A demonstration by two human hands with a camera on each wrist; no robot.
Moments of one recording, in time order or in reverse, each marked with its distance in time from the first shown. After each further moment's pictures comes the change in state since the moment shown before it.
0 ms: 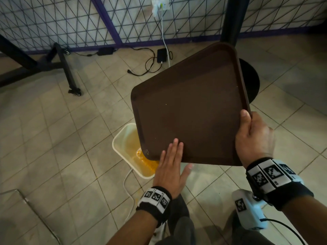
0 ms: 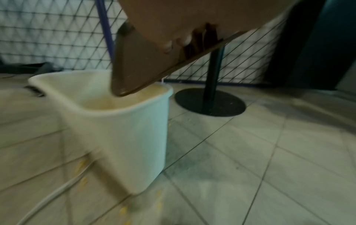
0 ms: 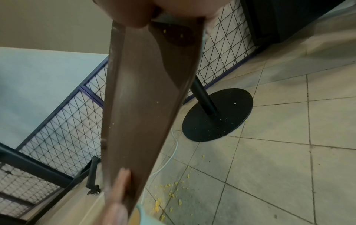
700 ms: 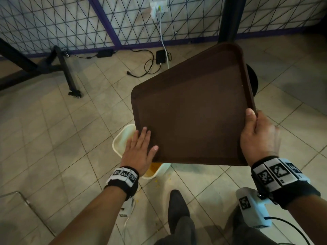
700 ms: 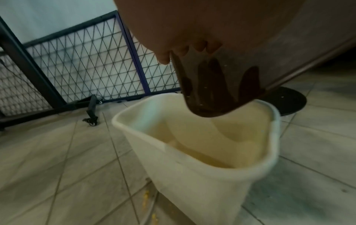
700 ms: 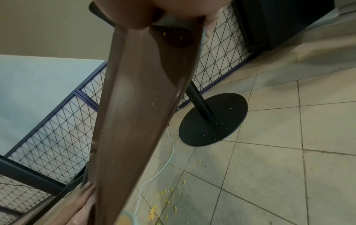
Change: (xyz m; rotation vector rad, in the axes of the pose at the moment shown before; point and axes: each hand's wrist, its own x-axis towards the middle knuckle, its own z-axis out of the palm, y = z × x) left_hand 0.030 -0.092 -0.058 0.226 -0.008 -0.152; right_hand 0.004 0.006 -0.010 0.007 0.038 0.009
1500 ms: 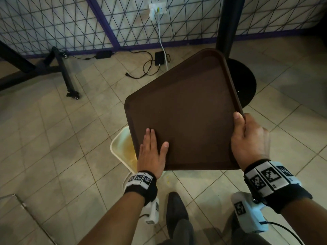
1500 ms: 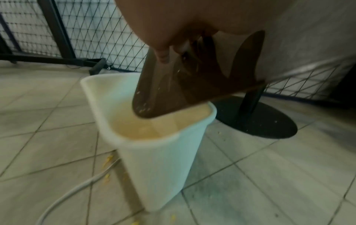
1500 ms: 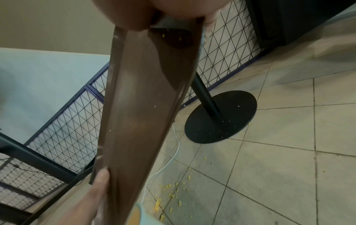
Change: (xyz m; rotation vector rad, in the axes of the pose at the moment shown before) left_hand -0.002 0.056 0.014 -0.401 0.128 -0.120; right_hand -0.004 -0.003 0.010 -0.015 -0.059 -0.068
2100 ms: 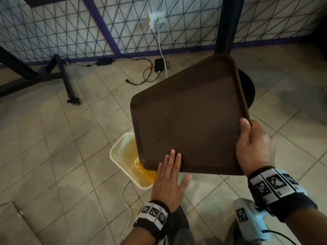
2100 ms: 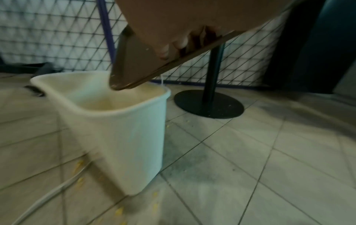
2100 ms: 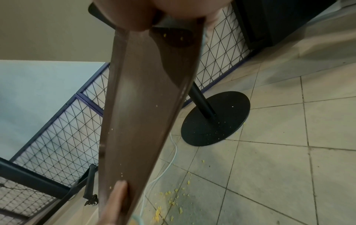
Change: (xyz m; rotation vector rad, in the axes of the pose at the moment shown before) left_hand -0.056 0.027 0.030 0.143 -0.187 0.202; right_hand 0.005 0.001 -0.008 0.032 0.017 0.092
